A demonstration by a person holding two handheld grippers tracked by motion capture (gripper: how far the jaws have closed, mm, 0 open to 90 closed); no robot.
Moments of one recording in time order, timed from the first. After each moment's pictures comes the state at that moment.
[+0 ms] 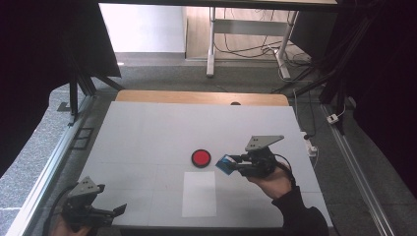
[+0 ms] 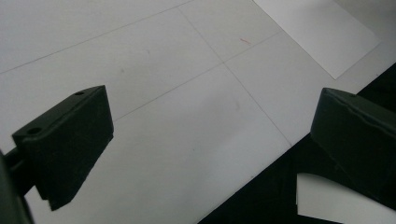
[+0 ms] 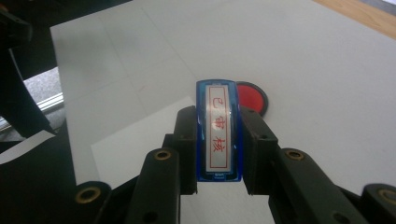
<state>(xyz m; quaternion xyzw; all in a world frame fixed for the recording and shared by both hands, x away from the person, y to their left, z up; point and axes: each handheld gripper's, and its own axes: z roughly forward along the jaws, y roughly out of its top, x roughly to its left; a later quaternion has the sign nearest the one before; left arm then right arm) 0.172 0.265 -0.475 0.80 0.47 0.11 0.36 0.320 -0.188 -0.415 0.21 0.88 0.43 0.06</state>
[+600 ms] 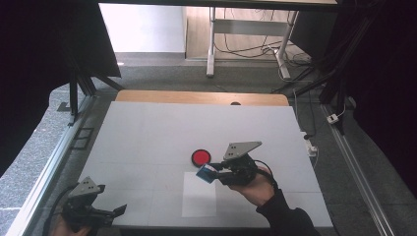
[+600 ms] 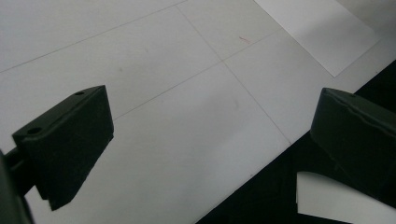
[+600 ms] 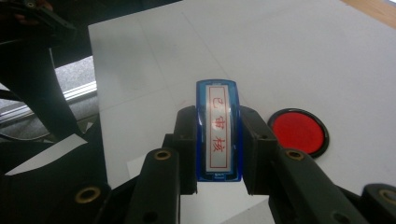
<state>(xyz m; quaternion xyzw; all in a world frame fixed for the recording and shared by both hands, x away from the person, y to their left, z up) 0.171 0.264 -0.475 0.80 0.47 0.11 0.35 0.299 -0.141 -0.418 0.16 0.88 0.44 0.04</state>
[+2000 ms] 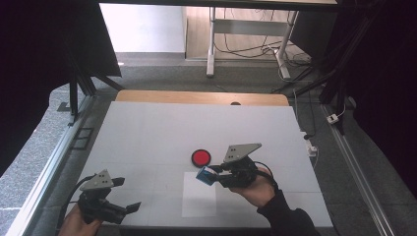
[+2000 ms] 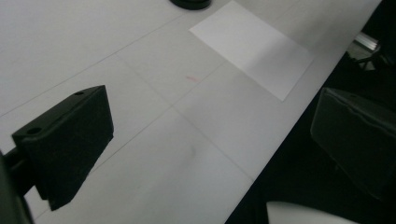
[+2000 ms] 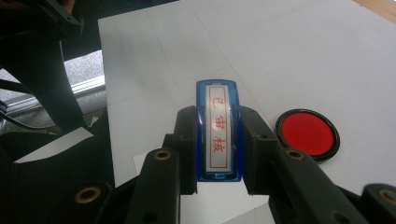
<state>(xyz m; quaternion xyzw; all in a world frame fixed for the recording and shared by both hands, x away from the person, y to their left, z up) 0.197 0.237 -0.469 0.82 0.37 0.07 0.42 0.297 -0.144 -0.419 0.14 0.89 0.44 0.03</state>
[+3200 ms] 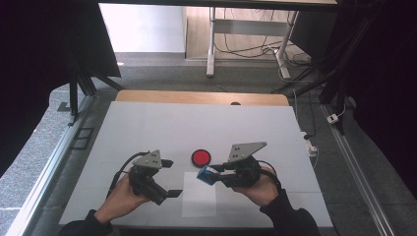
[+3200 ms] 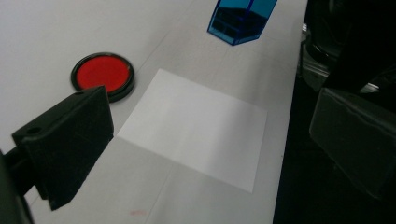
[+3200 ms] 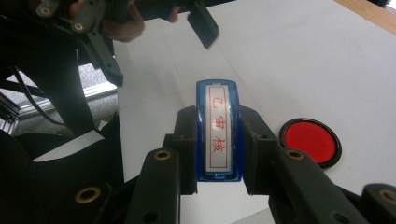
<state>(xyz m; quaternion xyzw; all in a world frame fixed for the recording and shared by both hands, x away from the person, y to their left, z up) 0.272 0.140 -0.449 0.87 0.21 0.01 0.45 0.295 -0.151 -0.409 0.13 0.88 0.46 0.02</state>
